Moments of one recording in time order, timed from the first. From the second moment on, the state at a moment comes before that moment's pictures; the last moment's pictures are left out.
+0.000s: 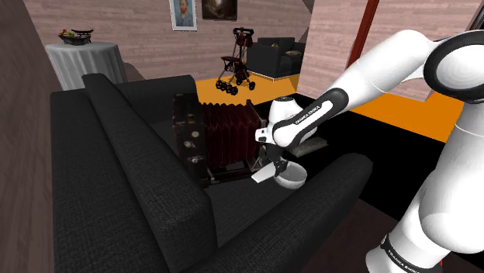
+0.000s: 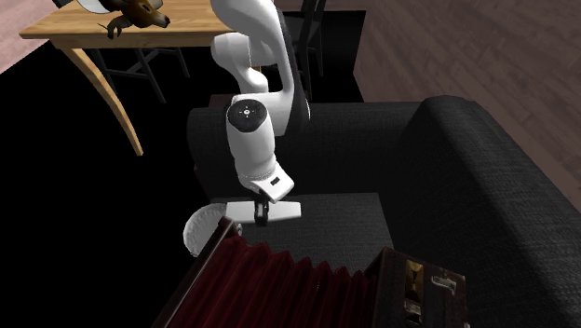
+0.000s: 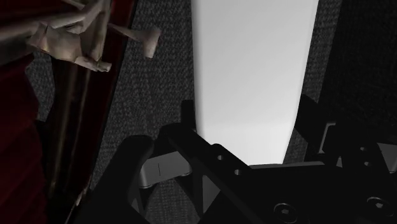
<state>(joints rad) 0.06 0.13 0.00 -2.38 0.00 2.52 -1.48</state>
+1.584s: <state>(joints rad) -0.14 0.28 -0.11 -2.35 0.08 2.64 -1.86</state>
